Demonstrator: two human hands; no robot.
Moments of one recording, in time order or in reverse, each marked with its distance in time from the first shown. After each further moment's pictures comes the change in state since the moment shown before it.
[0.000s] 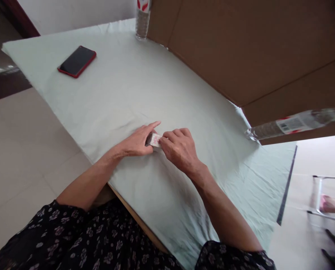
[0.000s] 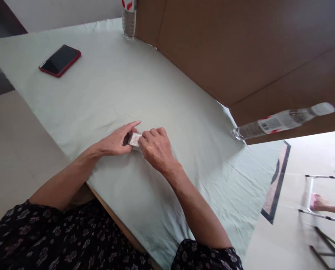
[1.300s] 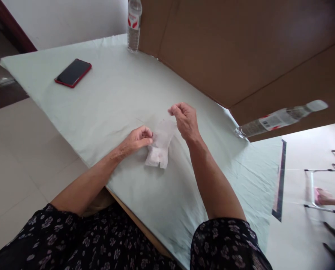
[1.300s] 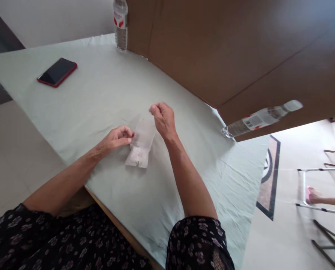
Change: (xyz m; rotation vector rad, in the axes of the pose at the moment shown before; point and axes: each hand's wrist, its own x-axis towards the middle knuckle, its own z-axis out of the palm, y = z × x) left_hand 0.009 0.005 0.008 -0.673 0.109 -0.157; right_hand 0.049 0.069 0.017 0.874 0.268 0.787
